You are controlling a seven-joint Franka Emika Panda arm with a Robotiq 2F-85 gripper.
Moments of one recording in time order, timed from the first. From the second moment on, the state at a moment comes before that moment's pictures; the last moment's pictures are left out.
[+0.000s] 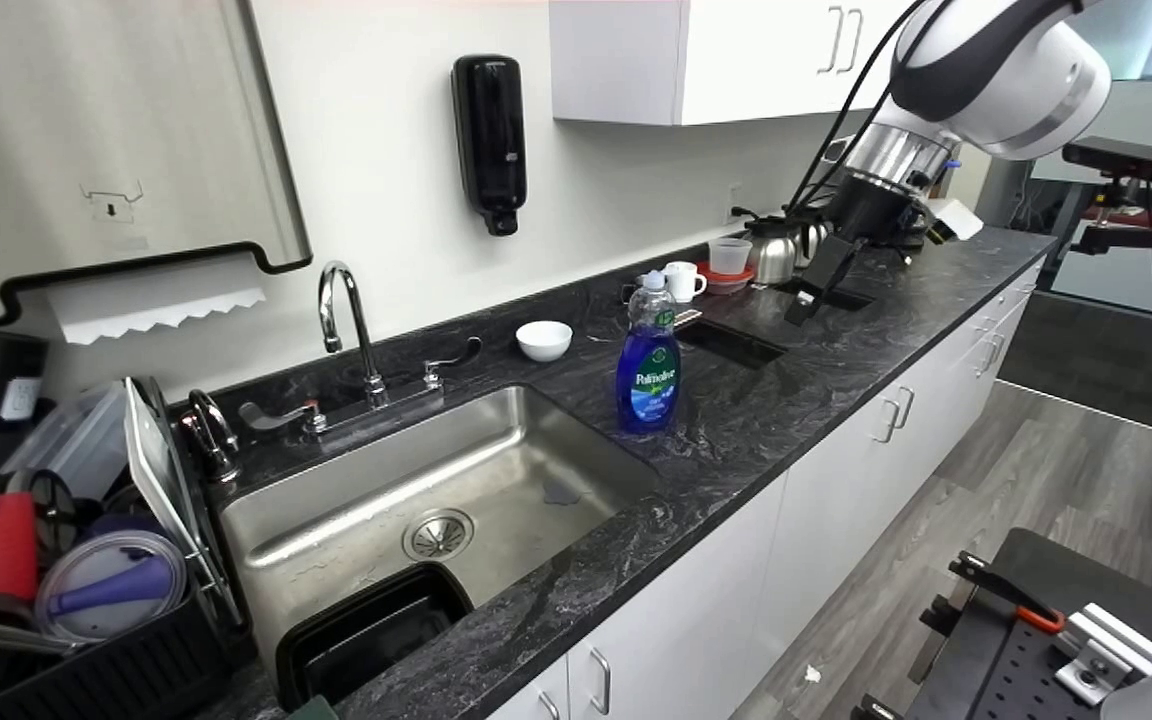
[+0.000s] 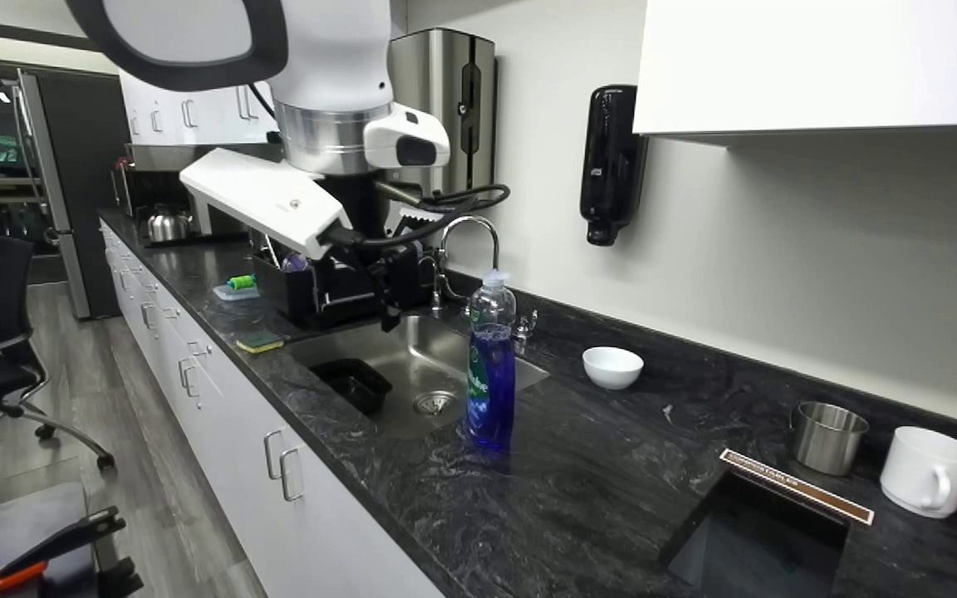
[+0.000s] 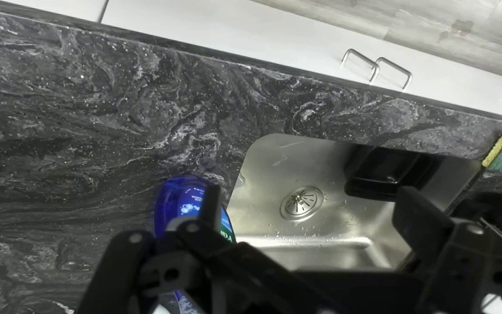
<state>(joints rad) 0.13 -0.38 -0.42 -2.59 0.30 2.35 -0.76</state>
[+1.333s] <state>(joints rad) -0.09 -0.09 -0.37 -2.33 0.67 2.00 -1.24</state>
